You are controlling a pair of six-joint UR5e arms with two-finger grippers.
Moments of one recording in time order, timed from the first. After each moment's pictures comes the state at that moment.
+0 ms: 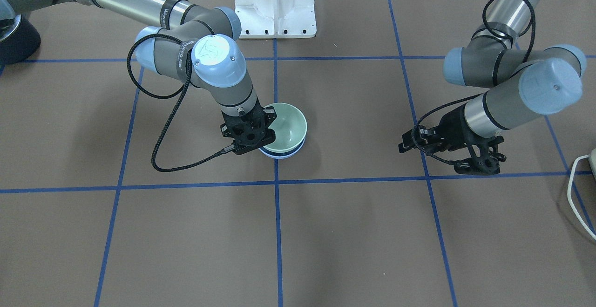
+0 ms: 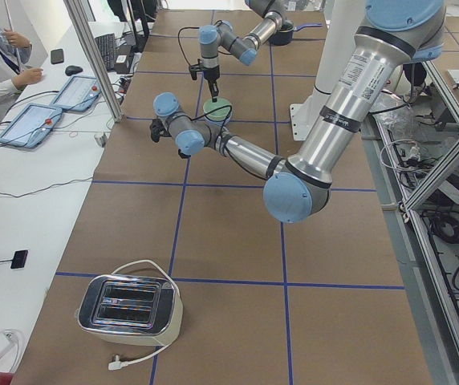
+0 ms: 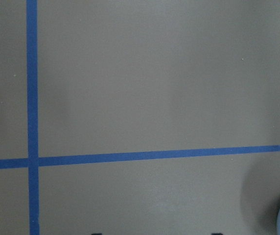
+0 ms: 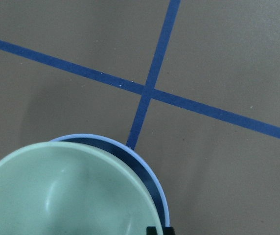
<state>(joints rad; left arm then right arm) -1.00 -2.06 -1.46 -2.00 -2.48 -0.97 0.65 -0.75 1.42 -1.49 2.09 0.80</state>
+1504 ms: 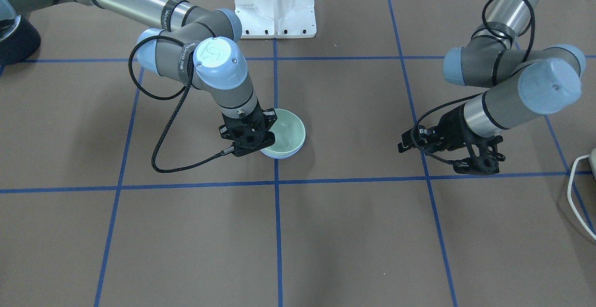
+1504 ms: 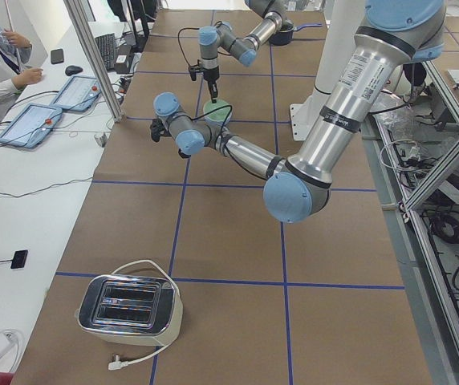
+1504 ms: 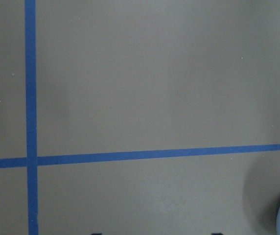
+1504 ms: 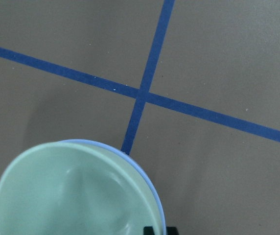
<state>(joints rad) -1.00 -2.06 -1.46 -2.00 -2.48 -0.97 0.65 -0.75 1.41 -1.49 2.08 0.82</state>
